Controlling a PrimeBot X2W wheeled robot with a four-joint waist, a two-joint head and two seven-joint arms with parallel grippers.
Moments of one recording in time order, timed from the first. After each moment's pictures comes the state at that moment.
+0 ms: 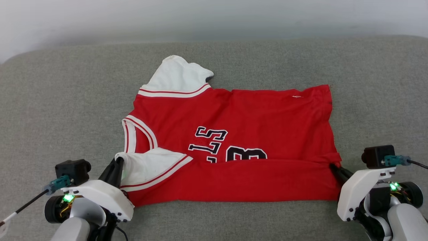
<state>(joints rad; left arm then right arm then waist) -0.16 0.37 -0.25 0.20 -0.67 0.04 -0.03 -0.20 -0.23 0.10 0.28 0.36 0.13 0.36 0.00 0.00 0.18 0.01</state>
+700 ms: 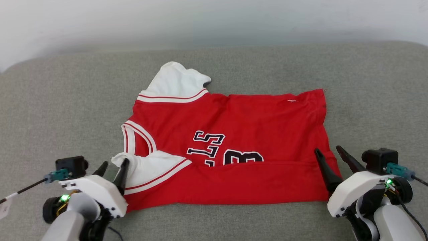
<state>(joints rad) -0.28 0.36 -0.27 0.47 -0.72 -0.03 -0.01 -0.23 -0.20 0.14 0.38 0.37 0.13 0.04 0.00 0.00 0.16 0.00</state>
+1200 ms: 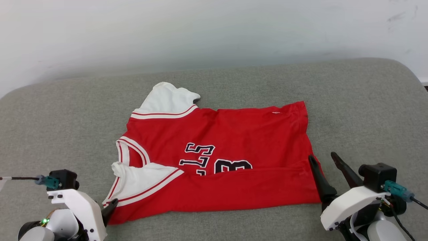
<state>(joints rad) -0.14 0.55 -0.28 0.26 -0.82 0.01 0.43 -0.14 -0.15 0.14 0.26 0.33 0.13 -0.06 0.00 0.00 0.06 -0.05</state>
